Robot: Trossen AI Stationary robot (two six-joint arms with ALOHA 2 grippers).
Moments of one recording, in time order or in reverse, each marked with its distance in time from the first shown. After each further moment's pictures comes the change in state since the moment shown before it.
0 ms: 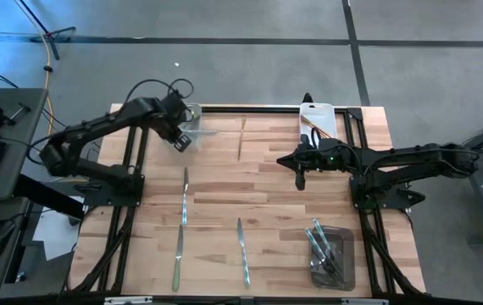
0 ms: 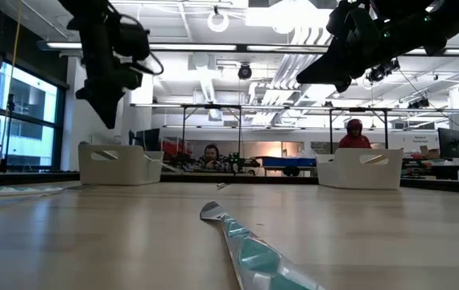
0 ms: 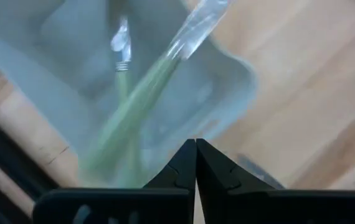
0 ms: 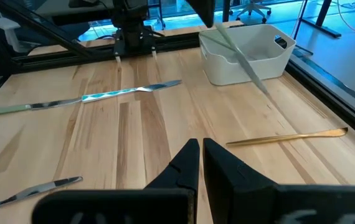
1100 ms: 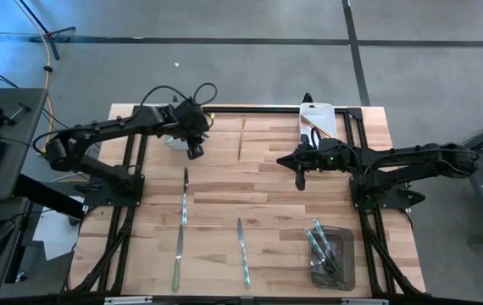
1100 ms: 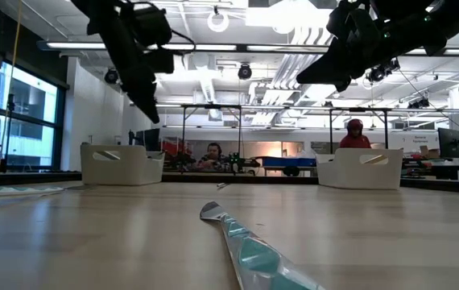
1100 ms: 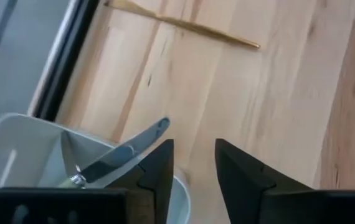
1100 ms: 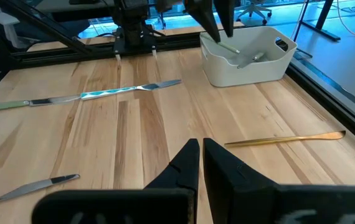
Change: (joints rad) left arm -0.194 0.059 0.002 0.328 0.008 0.374; right arm 0.000 0.000 0.000 -0.001 0.000 -0.023
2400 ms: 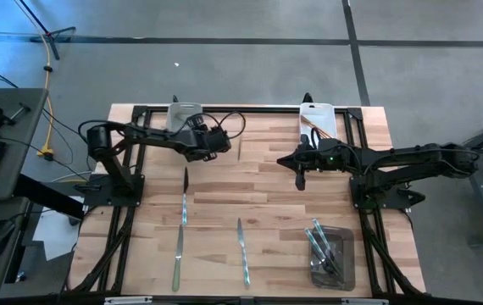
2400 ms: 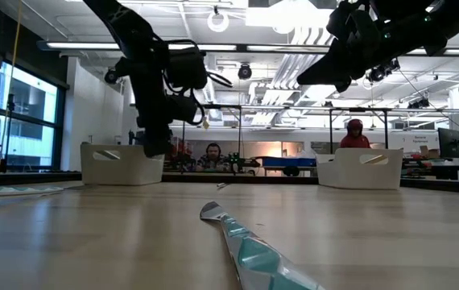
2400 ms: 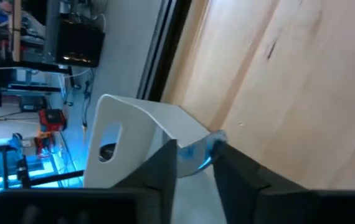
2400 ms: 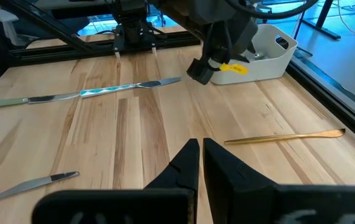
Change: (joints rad) left arm -0.228 0.375 0.000 0.181 -0.830 -0.144; right arm 0.000 0.000 0.000 -0.008 0.000 -0.003
